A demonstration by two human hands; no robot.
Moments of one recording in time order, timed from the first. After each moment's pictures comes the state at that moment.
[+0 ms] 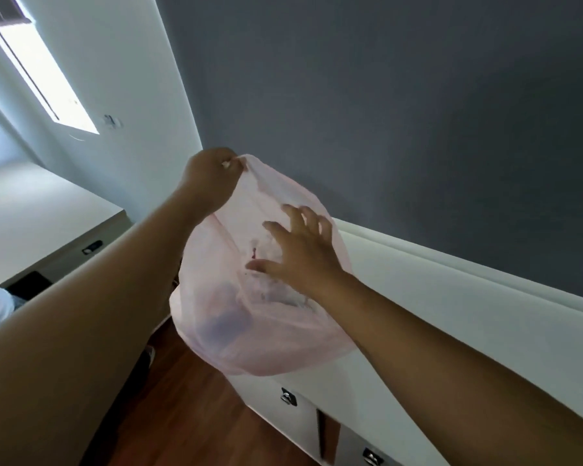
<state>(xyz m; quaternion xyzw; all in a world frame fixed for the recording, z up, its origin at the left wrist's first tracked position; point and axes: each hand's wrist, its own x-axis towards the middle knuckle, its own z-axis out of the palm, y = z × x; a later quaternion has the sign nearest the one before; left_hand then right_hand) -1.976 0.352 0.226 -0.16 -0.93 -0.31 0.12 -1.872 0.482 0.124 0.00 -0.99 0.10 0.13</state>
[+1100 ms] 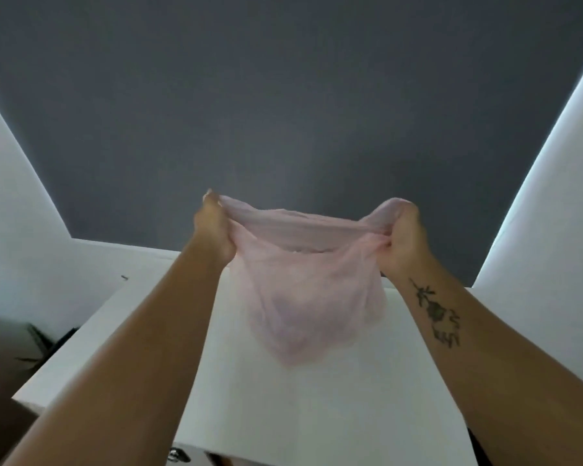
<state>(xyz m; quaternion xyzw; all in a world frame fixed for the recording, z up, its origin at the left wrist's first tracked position) -1.871 0.547 0.212 -0.03 -0.58 -0.78 -0.23 -1.678 0.714 0.207 -0.36 -0.37 0.76 0.39</state>
